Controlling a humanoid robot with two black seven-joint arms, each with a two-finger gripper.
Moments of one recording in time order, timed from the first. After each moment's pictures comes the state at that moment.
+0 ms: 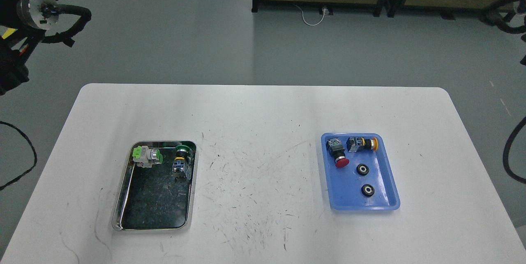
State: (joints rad) left arm -1.29 0.40 -0.43 -0.62 0.16 0.02 0.02; right arm 1.32 -0.52 0.47 0.28 -0.24 0.08 0.08
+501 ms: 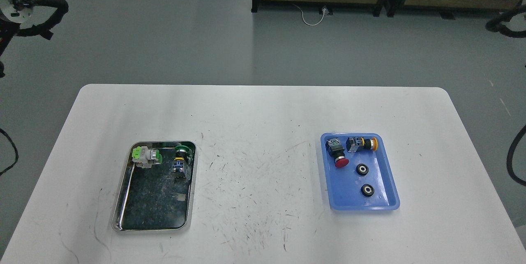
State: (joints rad) left arm -1.27 0.51 -0.45 -0.63 0.17 -0.14 0.00; right arm 1.28 -0.54 0.48 0.31 -0.22 0.42 0.08
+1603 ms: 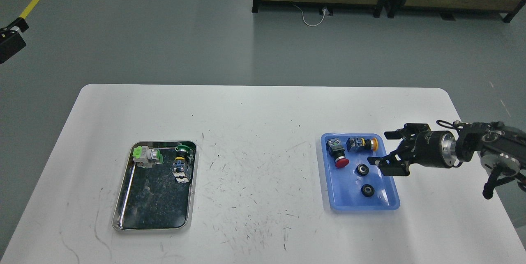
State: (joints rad) left arm -0.77 0.98 -0.49 -0.99 0.11 -0.26 -0.25; right arm 0.69 -0.79 0.11 0.97 -0.57 0.52 0.06
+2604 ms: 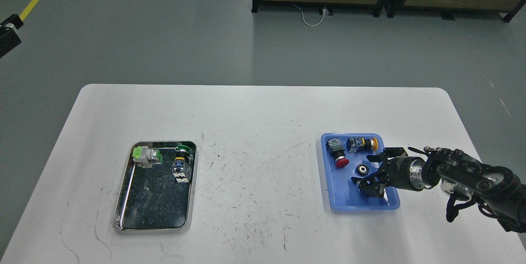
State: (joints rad) left arm -0.77 0.98 -0.50 -0.99 0.11 -0.25 -0.24; right arm 0.63 -0.59 0.11 0.84 -0.67 0.36 0.09
